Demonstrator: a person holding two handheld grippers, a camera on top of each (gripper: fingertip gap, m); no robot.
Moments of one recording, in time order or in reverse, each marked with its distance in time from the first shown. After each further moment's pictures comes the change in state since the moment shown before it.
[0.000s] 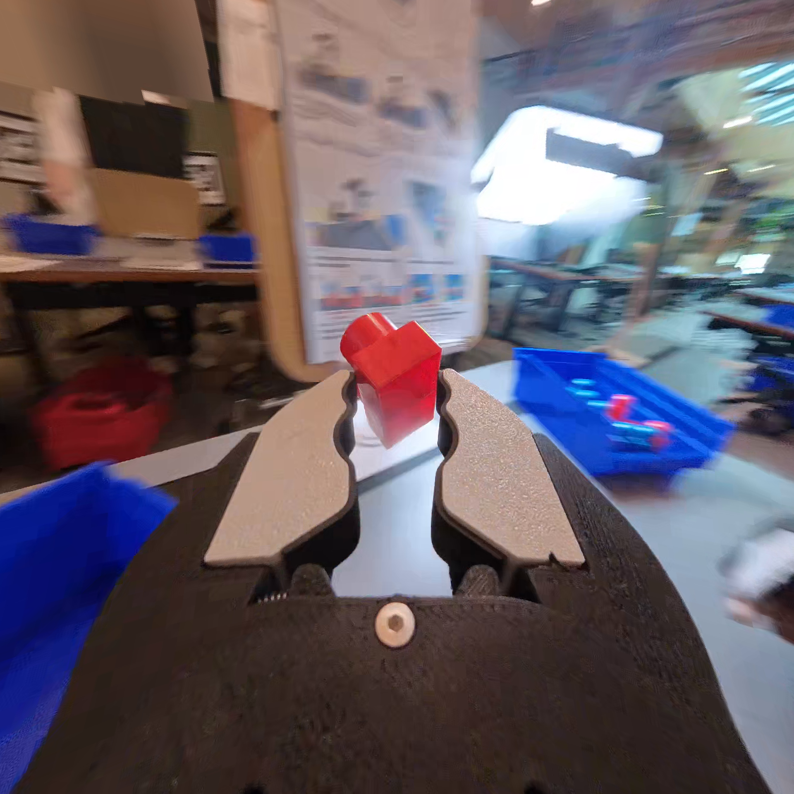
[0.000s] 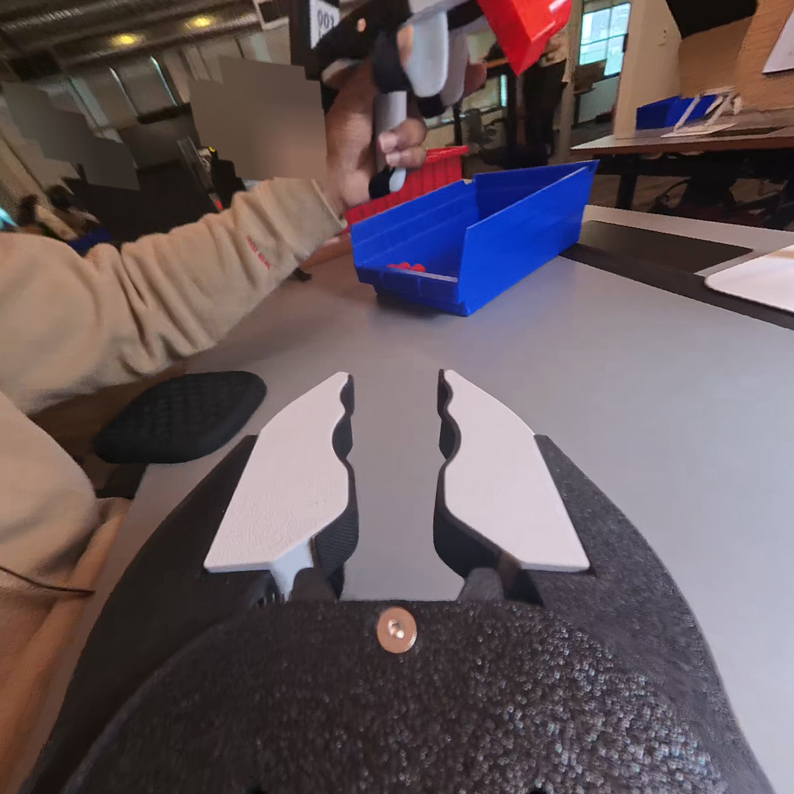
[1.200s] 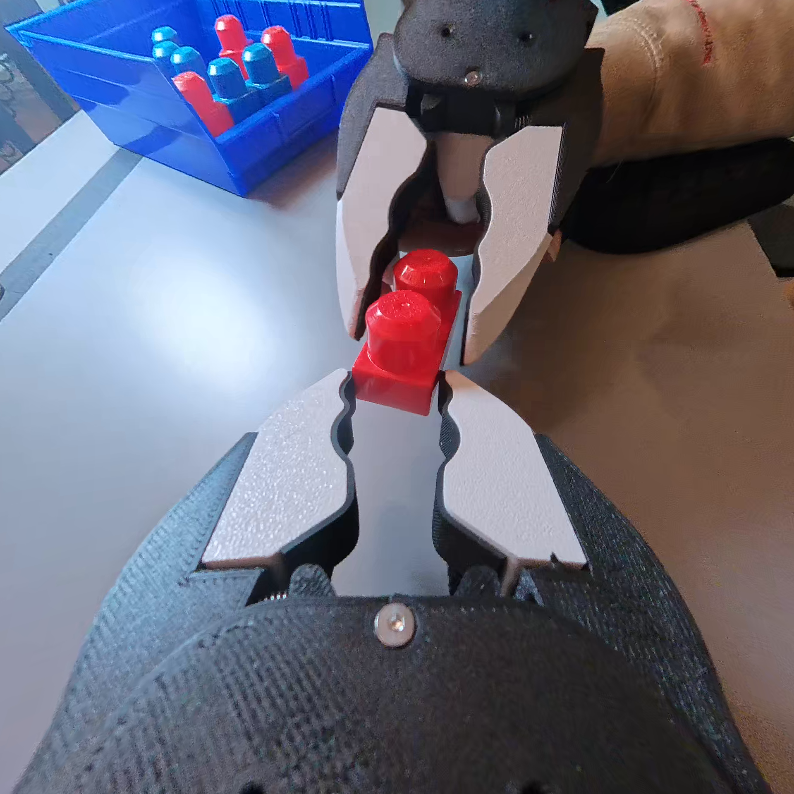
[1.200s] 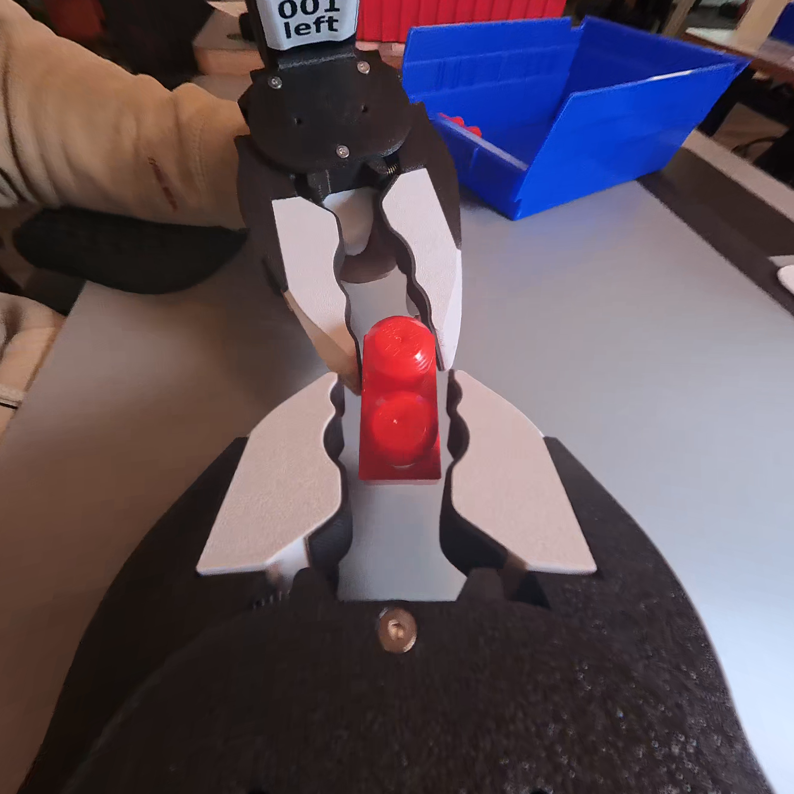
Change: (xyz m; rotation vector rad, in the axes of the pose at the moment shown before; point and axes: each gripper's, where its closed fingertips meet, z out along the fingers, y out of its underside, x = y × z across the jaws) left arm 0.253 0.238 -0.047 -0.547 0.679 0.393; right arm -0.013 0.055 0.004 -0.305 -0.080 -0.305
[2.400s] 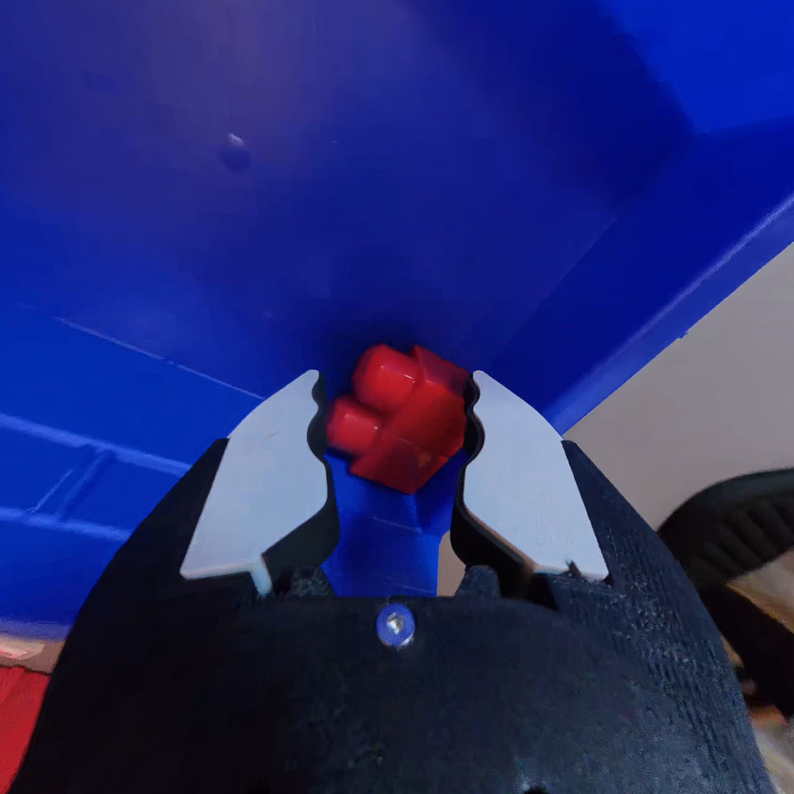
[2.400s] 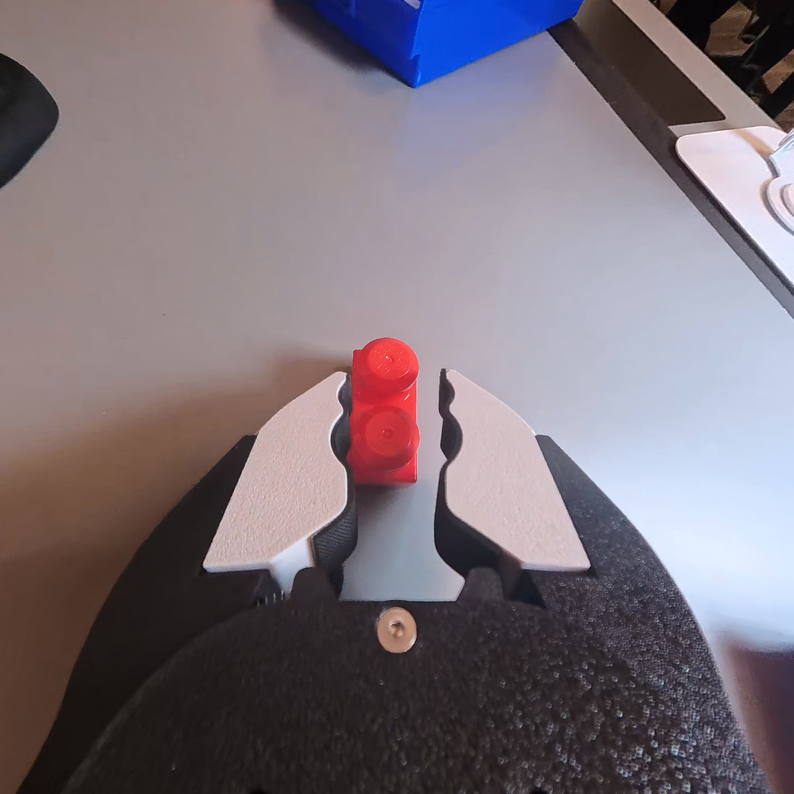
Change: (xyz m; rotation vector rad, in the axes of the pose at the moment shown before) left arm -0.184 0.203 -0.269 -1.084 -0.256 -0.877; right arm 0.041 0.038 -0.012 -0.241 0.222 0.035
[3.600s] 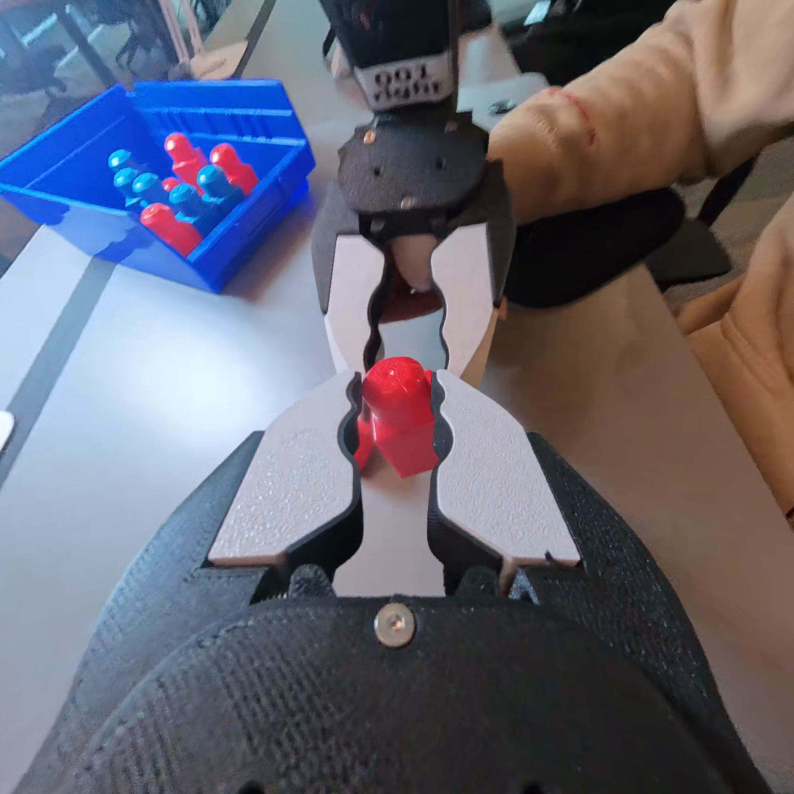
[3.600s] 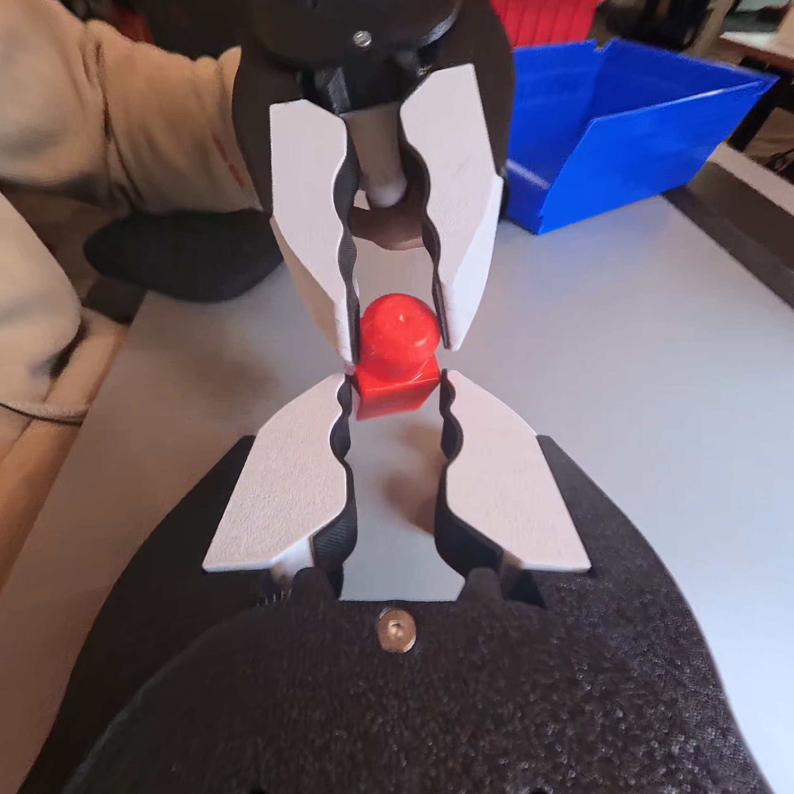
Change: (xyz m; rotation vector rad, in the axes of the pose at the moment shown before) left arm 0.412 -0.072 -0.055 1.074 0.301 1.068; right arm -0.052 -0.045 -0.027 0.266 -0.286 -0.015
